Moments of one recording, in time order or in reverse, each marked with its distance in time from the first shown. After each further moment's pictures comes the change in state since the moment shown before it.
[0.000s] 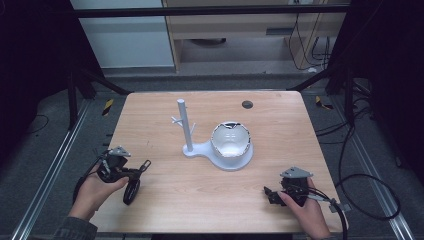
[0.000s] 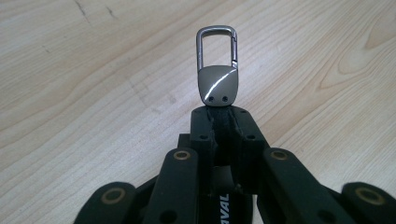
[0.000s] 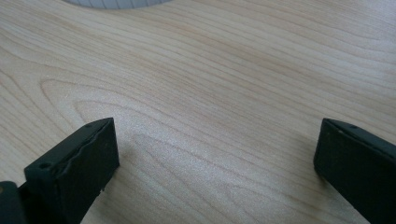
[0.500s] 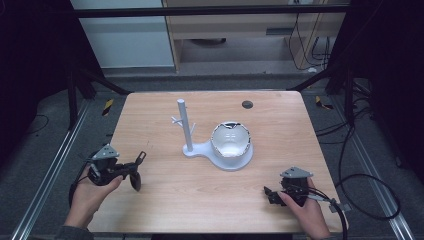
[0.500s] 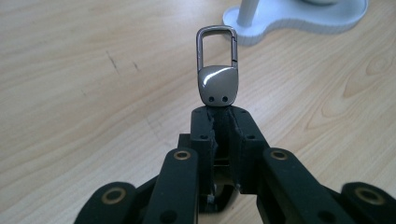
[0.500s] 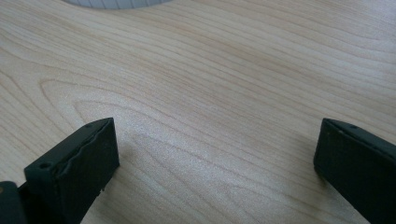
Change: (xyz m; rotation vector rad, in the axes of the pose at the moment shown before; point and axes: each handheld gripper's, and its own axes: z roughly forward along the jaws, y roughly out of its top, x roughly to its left) left arm -0.006 -0.008 -0.022 -0.218 0.029 -0.002; right arm 0.000 0.000 0.000 0.000 -0.001 0.001
